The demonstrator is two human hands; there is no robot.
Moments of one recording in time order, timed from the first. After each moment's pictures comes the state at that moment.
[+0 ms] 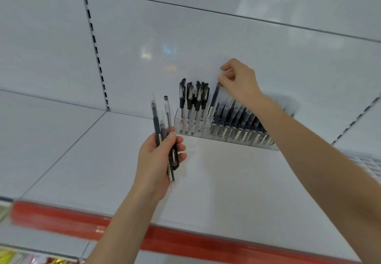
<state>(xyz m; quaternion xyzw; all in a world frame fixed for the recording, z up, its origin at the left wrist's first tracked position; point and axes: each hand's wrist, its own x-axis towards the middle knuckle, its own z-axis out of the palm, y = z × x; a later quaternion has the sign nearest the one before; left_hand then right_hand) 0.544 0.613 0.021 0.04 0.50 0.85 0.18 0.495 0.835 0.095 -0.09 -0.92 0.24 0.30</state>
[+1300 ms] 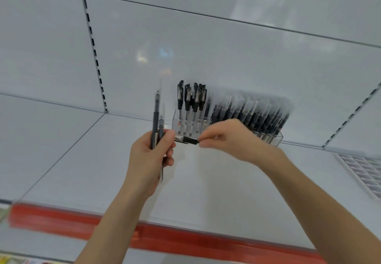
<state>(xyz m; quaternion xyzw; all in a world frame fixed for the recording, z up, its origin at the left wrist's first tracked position) 0.535 0.602 0.014 0.10 0.57 0.81 0.11 0.581 0.777 0.059 0.03 -0.97 0.23 0.07</state>
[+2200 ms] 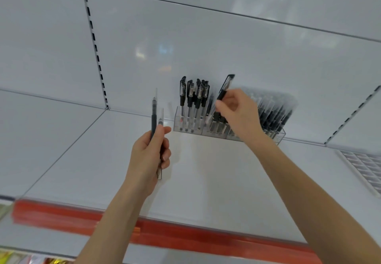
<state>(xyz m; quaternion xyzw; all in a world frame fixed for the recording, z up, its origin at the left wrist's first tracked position) 0.528 0.597 0.006 0.08 0.54 0.82 0.16 0.552 0.789 0.053 -0.12 -0.87 0.37 0.31</state>
